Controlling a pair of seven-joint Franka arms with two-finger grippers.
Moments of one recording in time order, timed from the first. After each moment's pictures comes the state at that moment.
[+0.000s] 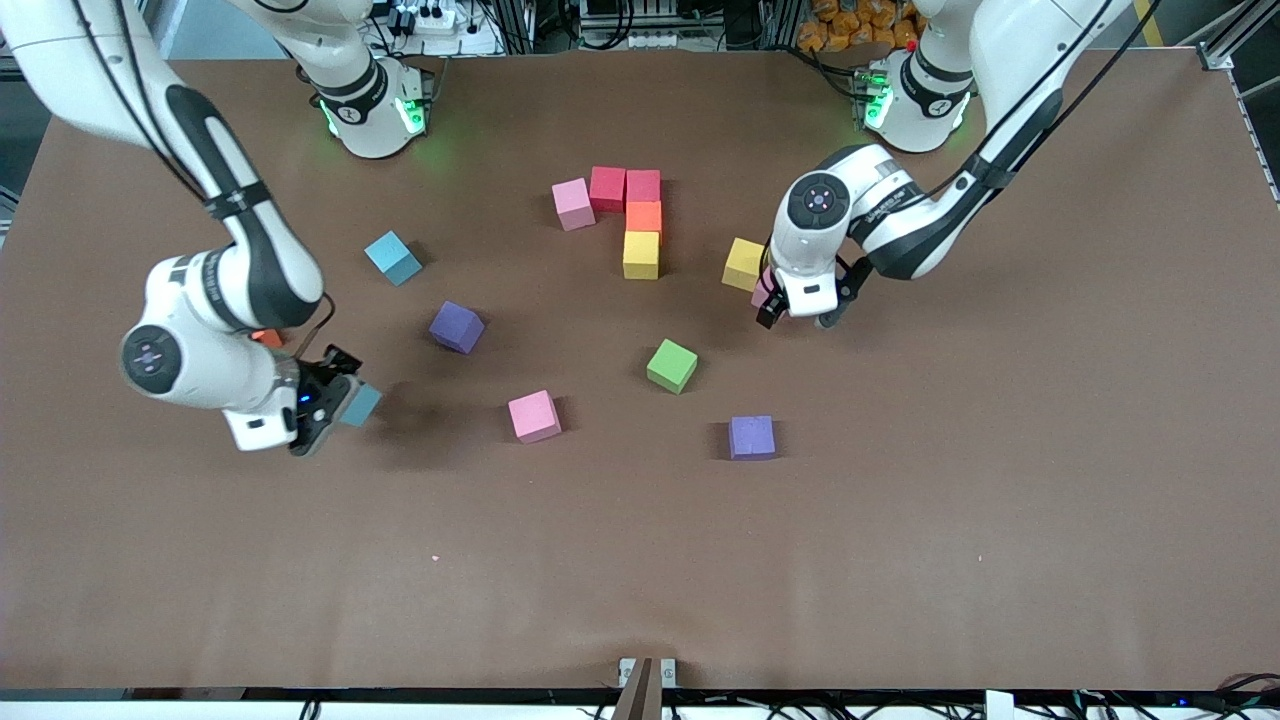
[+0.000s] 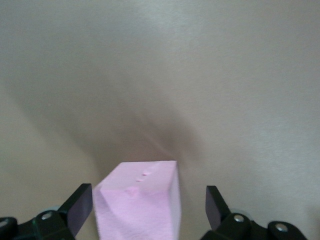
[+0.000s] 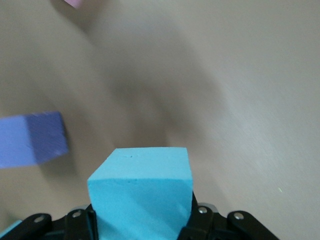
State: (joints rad) left arm 0.26 0.42 -0.90 -2.30 0.50 2.36 -1.93; right arm -0.23 0.42 0.38 -1.93 -0.05 2.18 -0.85
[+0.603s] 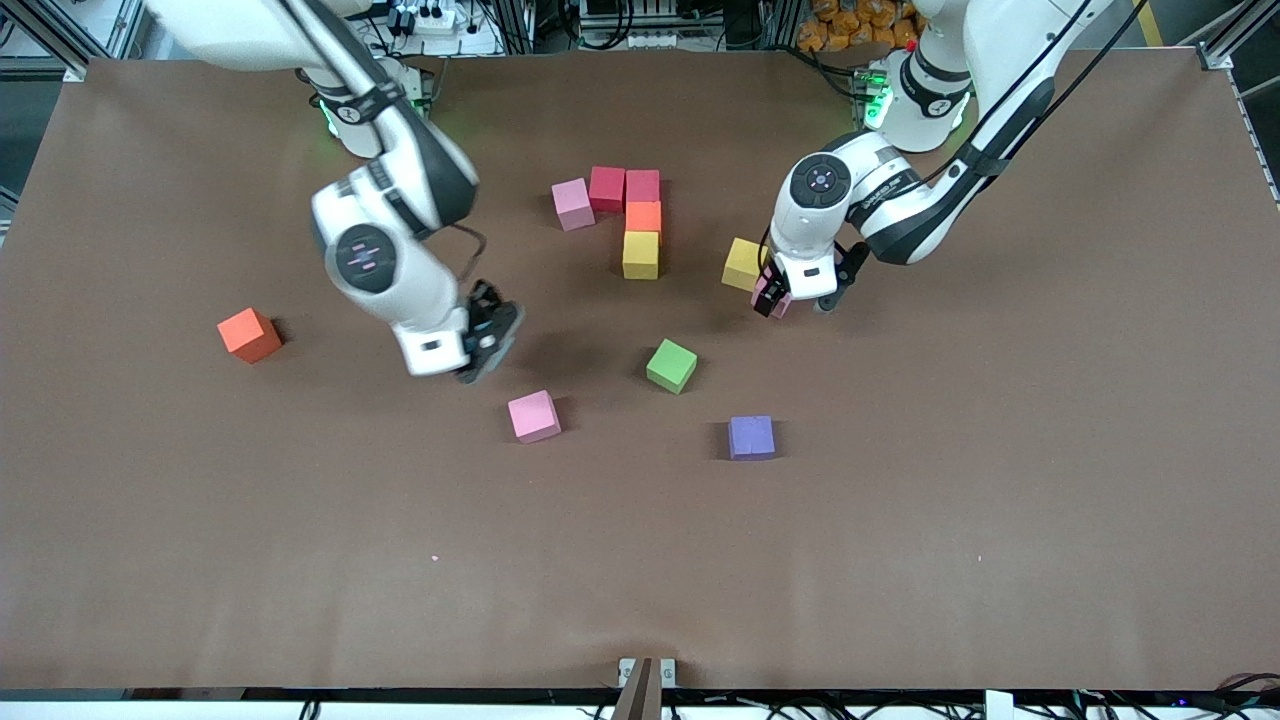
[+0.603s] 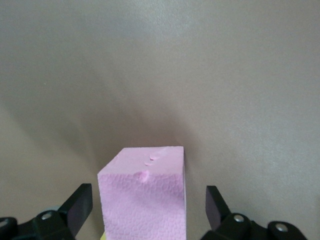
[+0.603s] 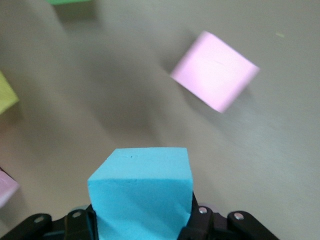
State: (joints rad) left arm 0.27 0.40 -0.90 -2.37 0.50 2.48 -1.99; right arm 0.09 0.34 0.46 -1.99 -0.05 2.21 -0.43
